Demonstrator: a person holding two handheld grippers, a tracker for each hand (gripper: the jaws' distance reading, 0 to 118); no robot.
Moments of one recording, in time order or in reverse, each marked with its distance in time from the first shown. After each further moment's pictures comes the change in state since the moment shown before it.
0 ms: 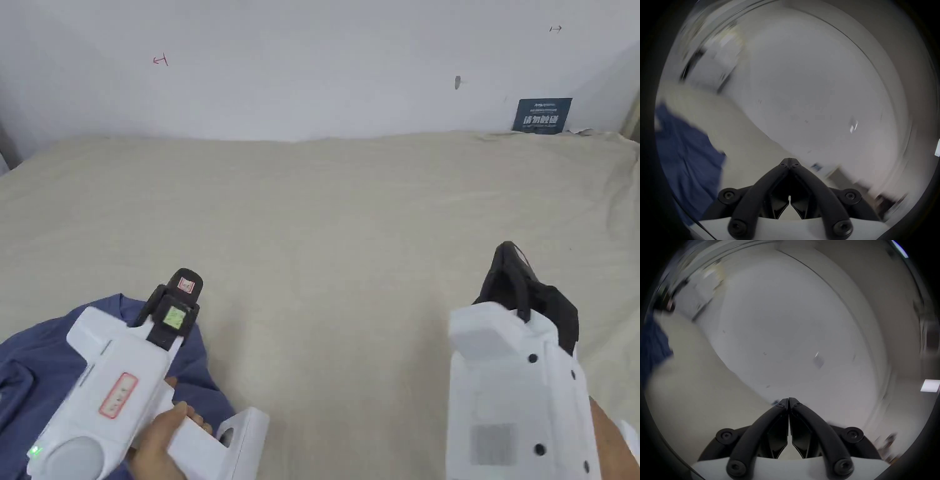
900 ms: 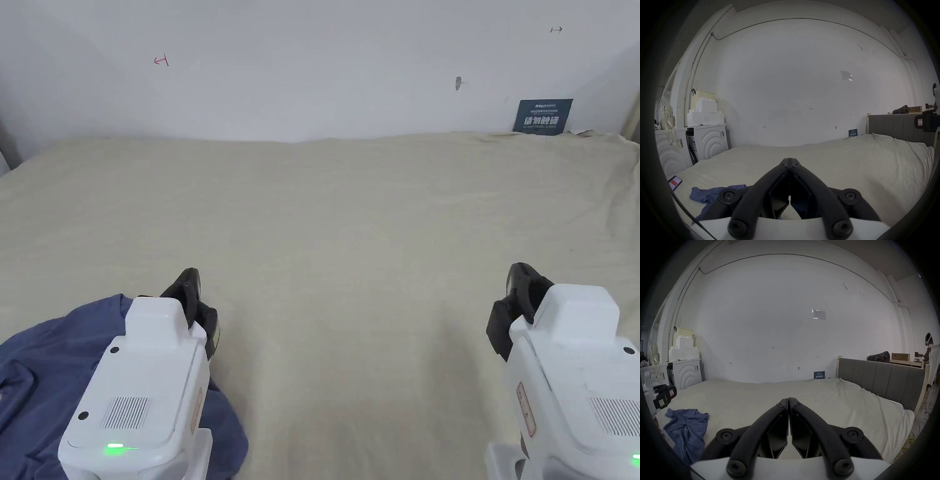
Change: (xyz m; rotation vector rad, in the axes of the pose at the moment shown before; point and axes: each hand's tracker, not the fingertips) left arm 0.047 -0.045 -0.003 0.010 0.202 -1.106; right arm 0.051 -0.036 -0.021 -0.281 0.299 -0.897
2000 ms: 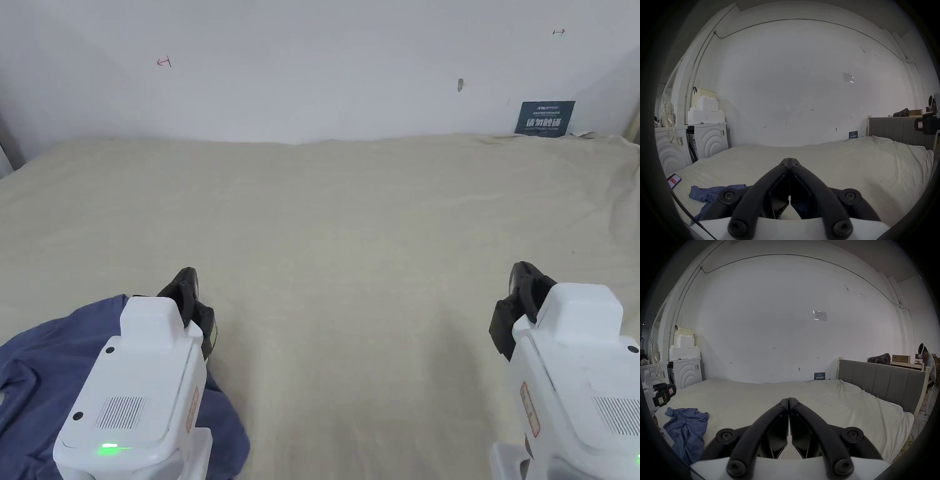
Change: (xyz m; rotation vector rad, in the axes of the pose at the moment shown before) left arm -0.006 0.002 0.001 0.007 0.005 0.017; right arm -0.001 0.003 0.001 0.002 0.010 0.014
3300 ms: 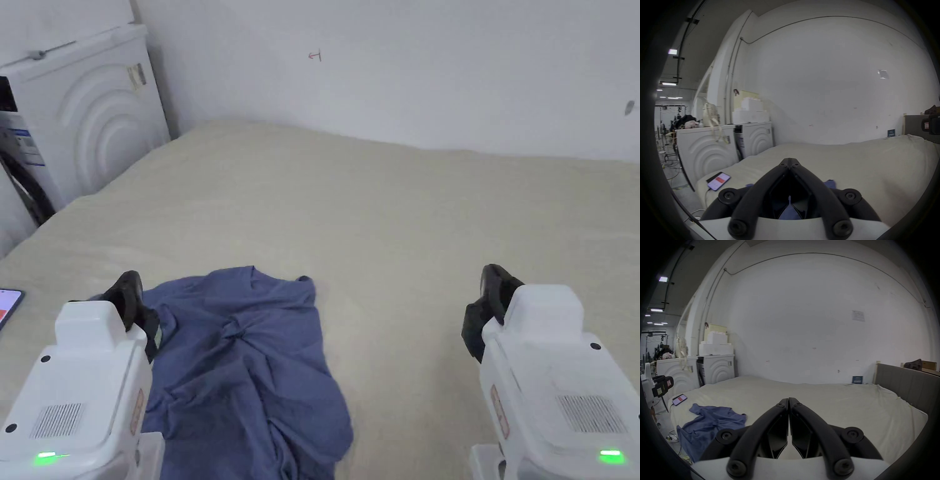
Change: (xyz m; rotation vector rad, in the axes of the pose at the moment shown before) left arm -0.160 -0.001 0.092 -0.018 0.422 -0.011; right arm -0.147 0.004 -0.026 0.006 0.369 0.051
